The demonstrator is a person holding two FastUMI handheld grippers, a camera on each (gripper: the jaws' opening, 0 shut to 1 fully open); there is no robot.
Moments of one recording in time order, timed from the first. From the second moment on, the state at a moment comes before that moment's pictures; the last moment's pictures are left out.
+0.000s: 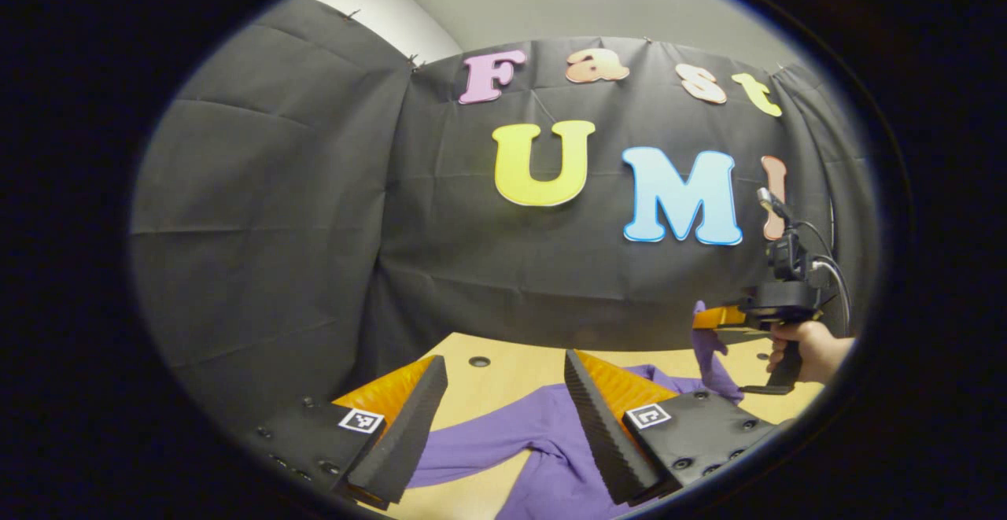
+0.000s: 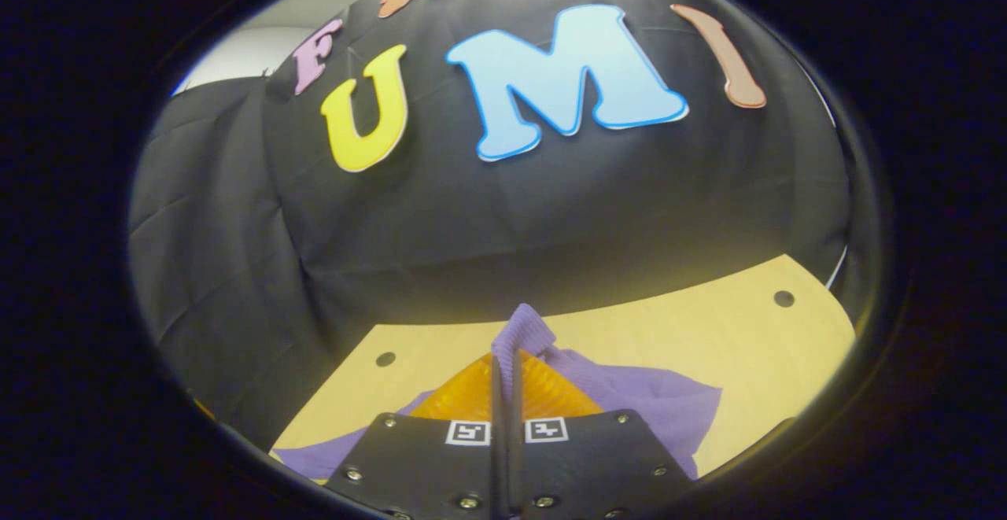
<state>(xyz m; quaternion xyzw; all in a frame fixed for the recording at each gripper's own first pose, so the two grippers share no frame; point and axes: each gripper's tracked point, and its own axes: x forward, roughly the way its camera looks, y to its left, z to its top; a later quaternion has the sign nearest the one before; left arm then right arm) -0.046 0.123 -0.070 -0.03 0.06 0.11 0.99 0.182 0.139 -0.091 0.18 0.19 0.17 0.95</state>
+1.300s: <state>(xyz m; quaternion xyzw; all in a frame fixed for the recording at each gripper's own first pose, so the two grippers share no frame) -0.091 0.207 -0.095 -0.04 0.08 0.16 0.98 0.142 0.283 -0.182 0.04 0.28 0.25 0.93</state>
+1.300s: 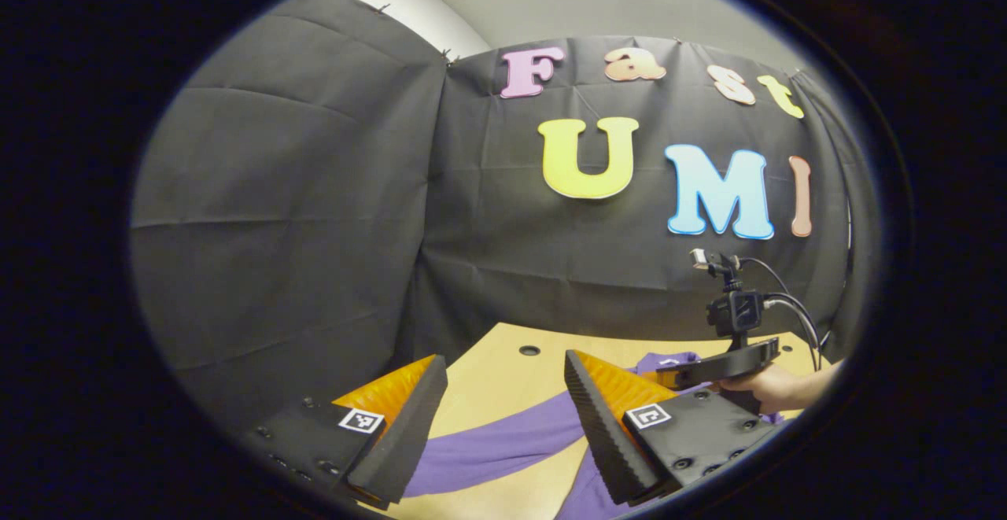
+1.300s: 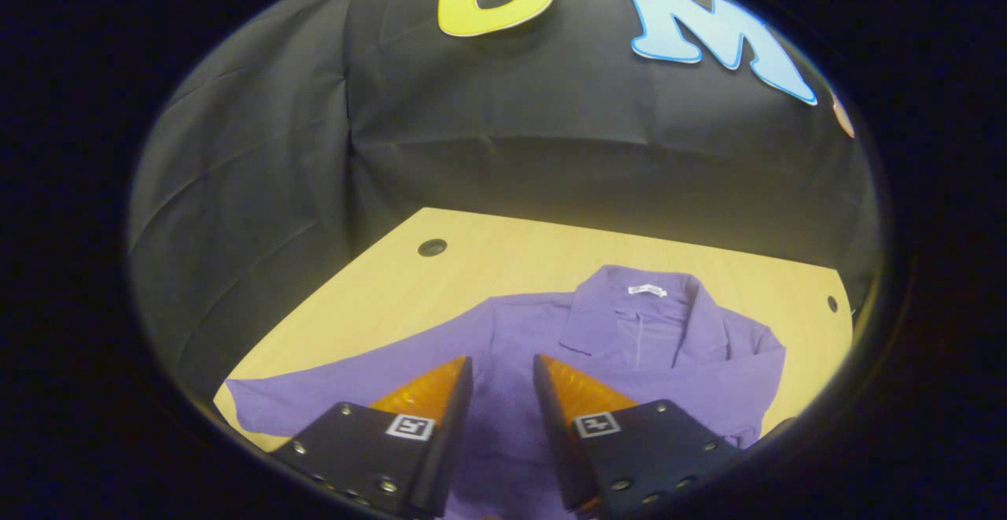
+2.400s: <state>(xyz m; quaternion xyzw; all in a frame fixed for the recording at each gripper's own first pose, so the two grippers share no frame) -0.125 0.315 -0.260 -0.12 0.23 0.33 0.91 0.044 0.215 -0.031 0.04 0.12 0.20 0.97</state>
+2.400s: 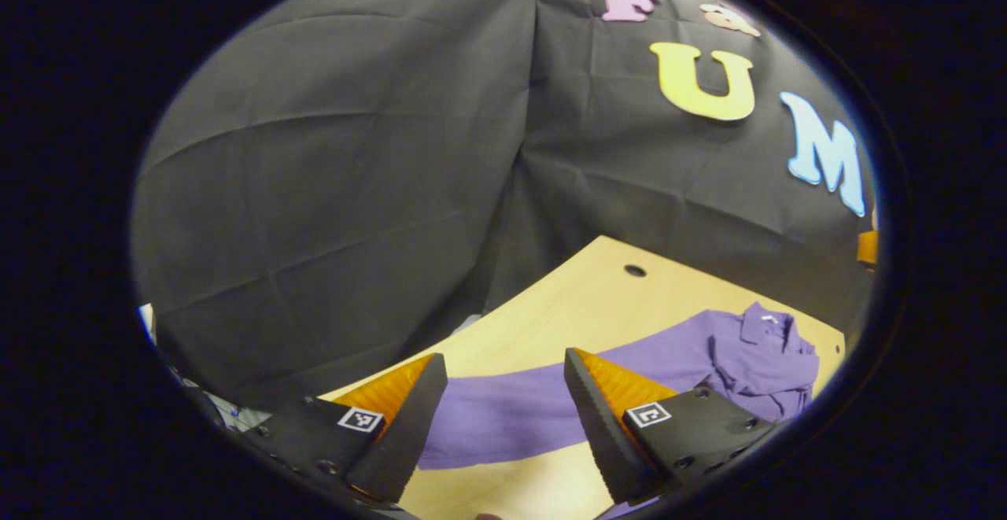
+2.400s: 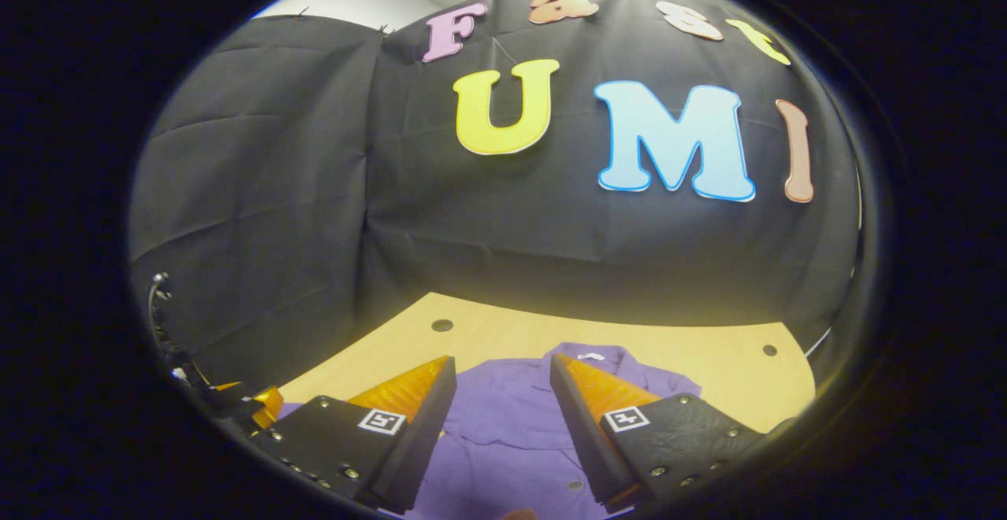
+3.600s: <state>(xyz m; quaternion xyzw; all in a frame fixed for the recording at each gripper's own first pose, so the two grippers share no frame) -0.172 0.348 -0.370 -0.15 0.35 0.39 0.84 0.024 0.230 -0.041 0.04 0.16 0.23 0.96</state>
